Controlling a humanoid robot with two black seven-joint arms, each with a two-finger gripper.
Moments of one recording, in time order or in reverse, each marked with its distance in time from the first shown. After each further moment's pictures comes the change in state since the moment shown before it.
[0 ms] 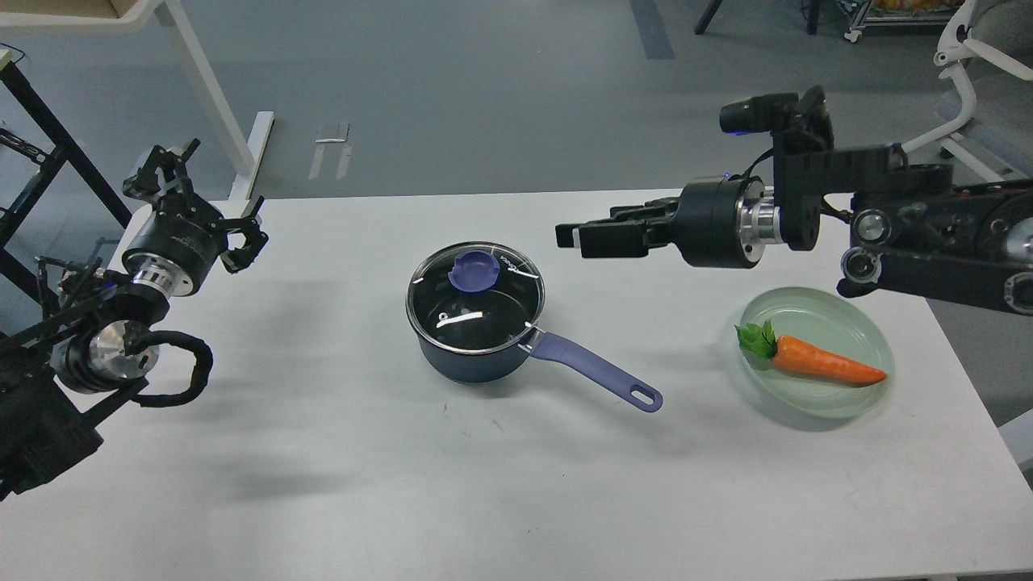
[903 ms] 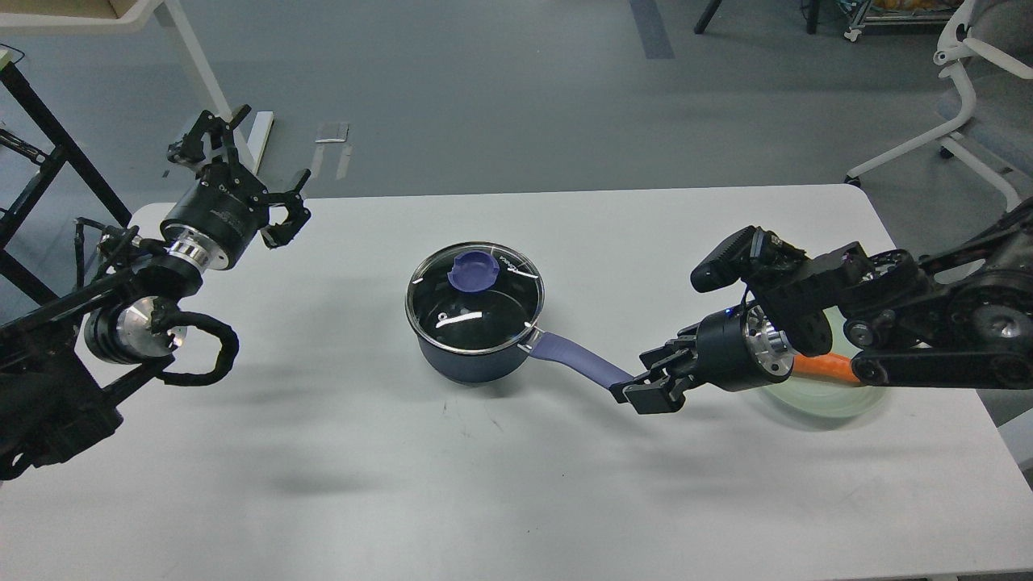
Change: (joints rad) left arm -0.068 -0.024 0.018 -0.074 0.057 0.014 0.014; right arm 0.039 0.093 -0.327 0.057 -0.093 -0.001 0.014
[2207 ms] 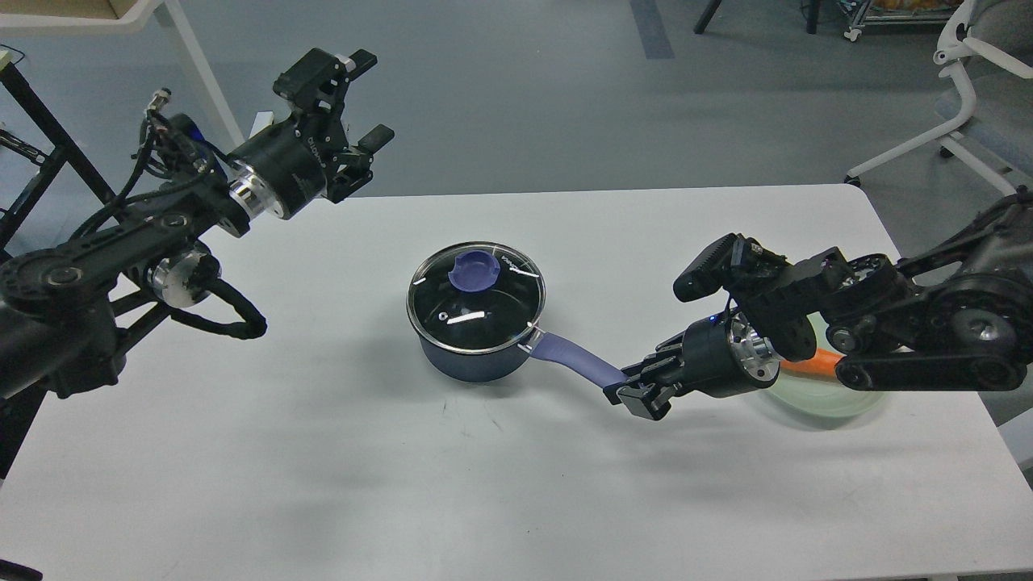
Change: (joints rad) left arm -0.208 -0.019 0.051 -0.109 0.726 0.028 0.041; right arm 0.004 0.043 0.000 -0.004 -0.005 0.001 -0.009
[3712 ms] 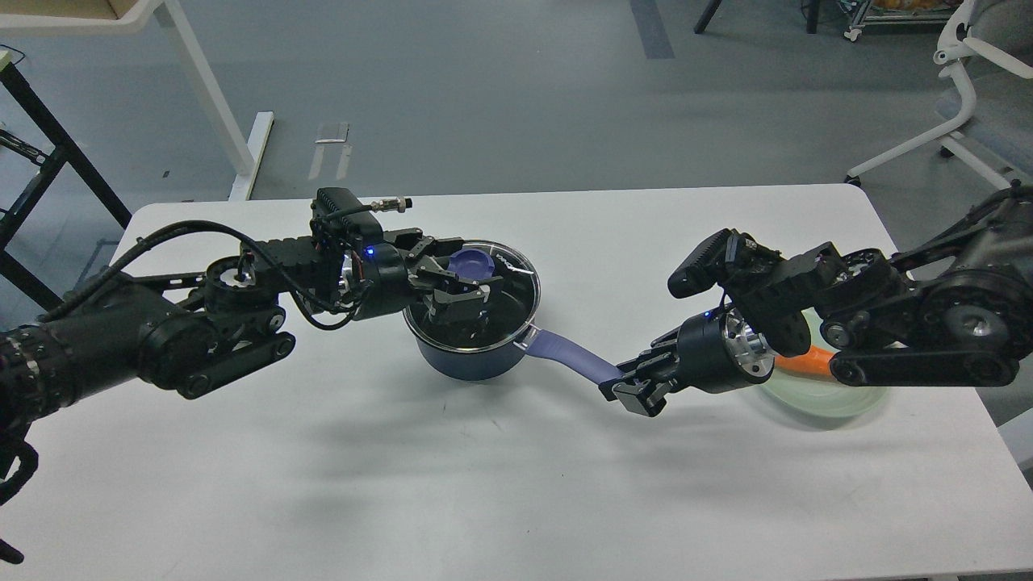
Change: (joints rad) left arm -0.080 -0.155 0.413 0.142 1.123 0.342 -0.039; right arm 0.002 0.014 0.006 -0.011 -0.002 0.002 0.004
